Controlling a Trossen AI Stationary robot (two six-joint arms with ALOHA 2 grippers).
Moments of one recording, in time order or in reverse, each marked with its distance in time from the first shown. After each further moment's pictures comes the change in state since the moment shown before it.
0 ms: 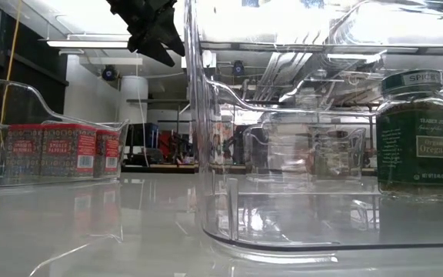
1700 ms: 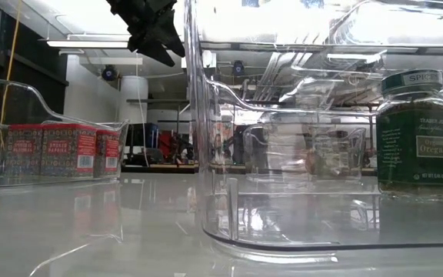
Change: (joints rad) left arm 0.005 0.000 0.000 0.001 -0.014 0.019; right arm -0.128 0.118 0.406 -0.452 0.058 -0.369
